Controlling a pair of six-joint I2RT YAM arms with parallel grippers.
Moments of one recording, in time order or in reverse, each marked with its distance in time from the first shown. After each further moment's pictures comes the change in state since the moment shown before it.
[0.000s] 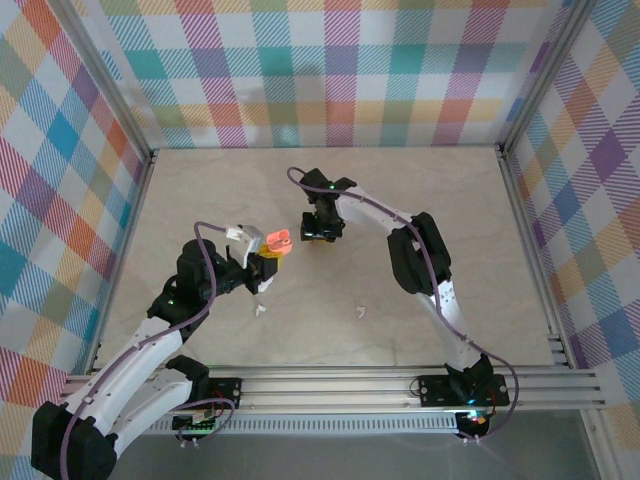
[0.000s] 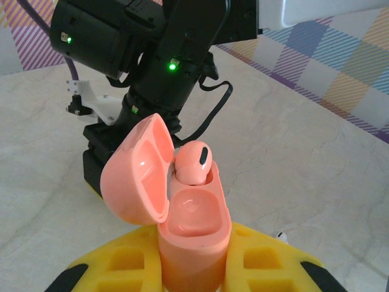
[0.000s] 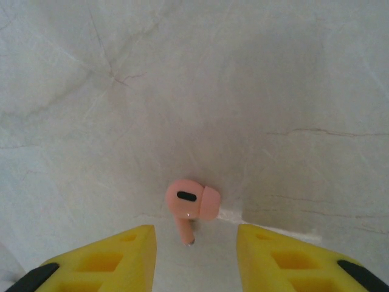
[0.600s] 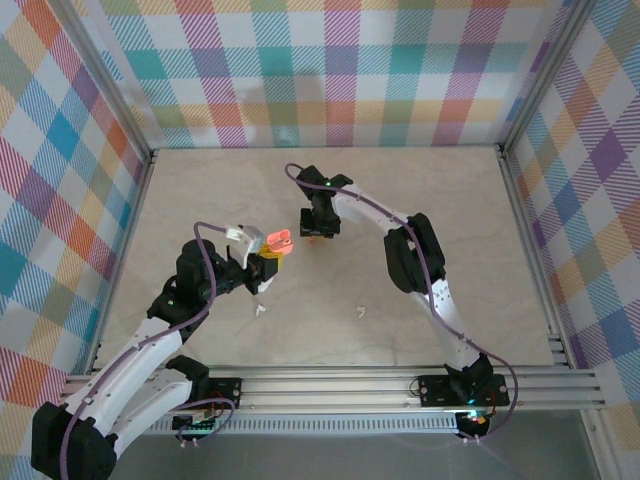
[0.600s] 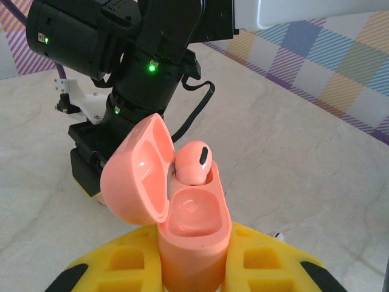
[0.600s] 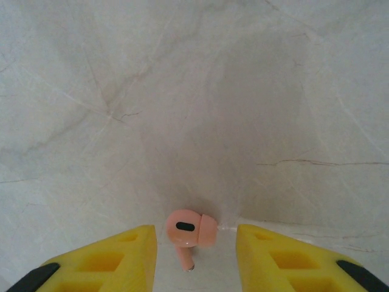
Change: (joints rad) left arm 0.000 -0.003 -0.001 0.006 0.011 0.007; right arm 0.007 0.056 0.109 -0.059 0.059 0.026
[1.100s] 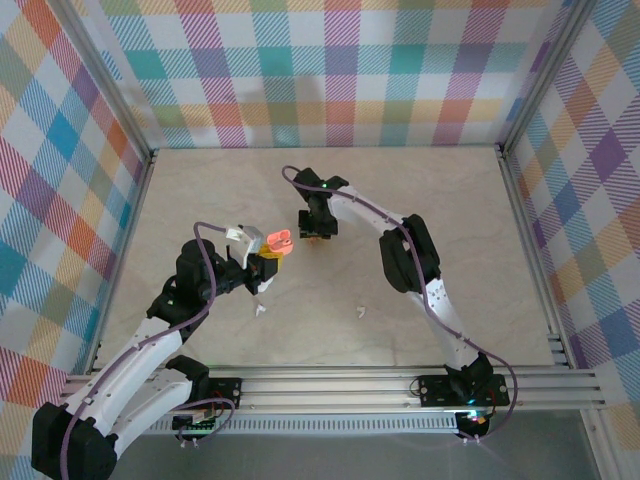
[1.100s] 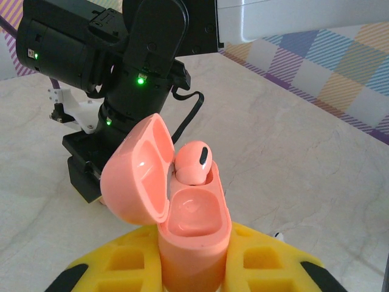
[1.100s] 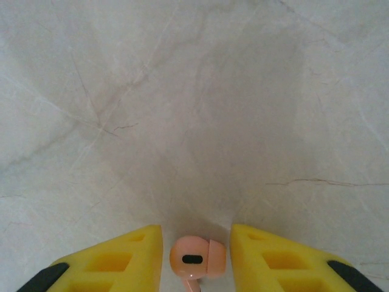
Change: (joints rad) left arm 0.003 0.000 0.000 0.000 0.007 0.004; right arm 0.010 0.047 0.048 -0.011 0.019 -0.002
